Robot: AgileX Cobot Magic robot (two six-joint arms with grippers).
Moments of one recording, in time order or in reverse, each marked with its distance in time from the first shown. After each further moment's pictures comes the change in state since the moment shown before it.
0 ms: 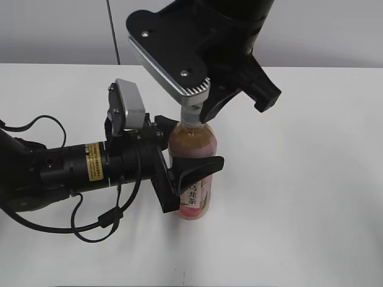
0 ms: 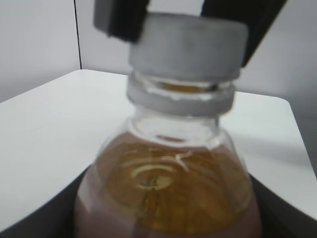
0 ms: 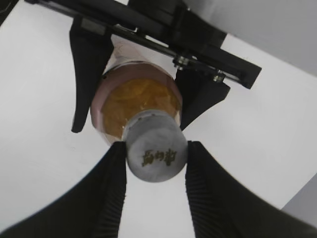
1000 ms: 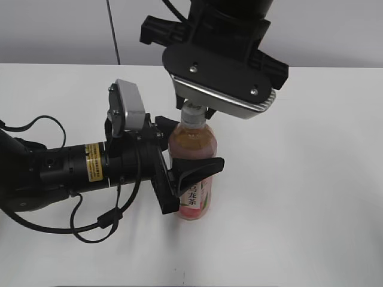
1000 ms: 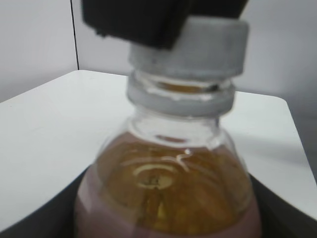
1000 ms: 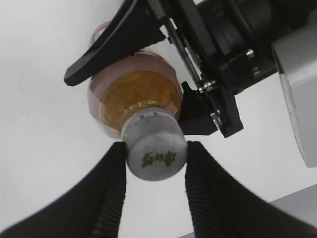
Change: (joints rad) left arm 0.000 0.000 0.000 0.013 -0.004 0.003; right arm -0.002 -0.002 -0.001 0.026 -0.007 -0.626
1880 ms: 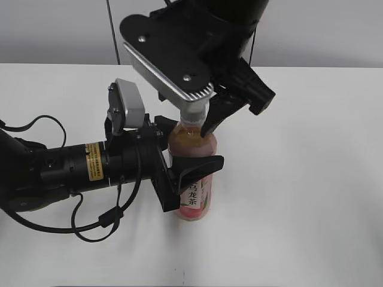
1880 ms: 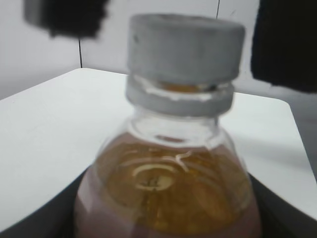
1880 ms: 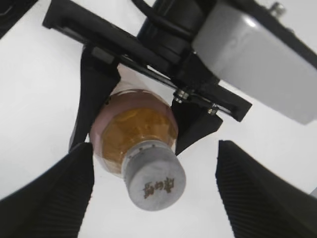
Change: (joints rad) left arm 0.000 0.000 0.000 -0.011 0.004 -0.011; right arm 0.003 0.003 0.000 0.044 -0.001 0.487
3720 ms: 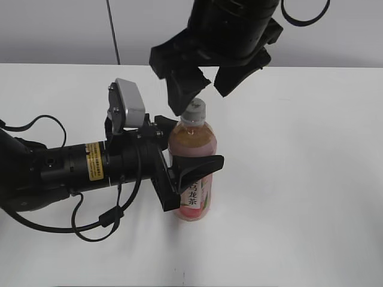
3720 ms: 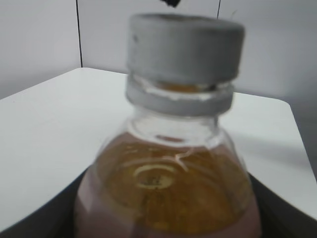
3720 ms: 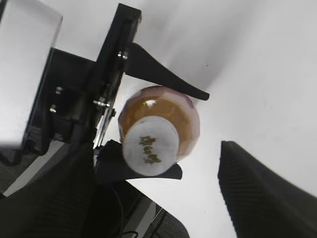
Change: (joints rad) left arm 0.000 0.000 -0.002 -0.002 0.002 -0.003; right arm 0.000 -0.045 0.006 -0.072 0.006 1.822
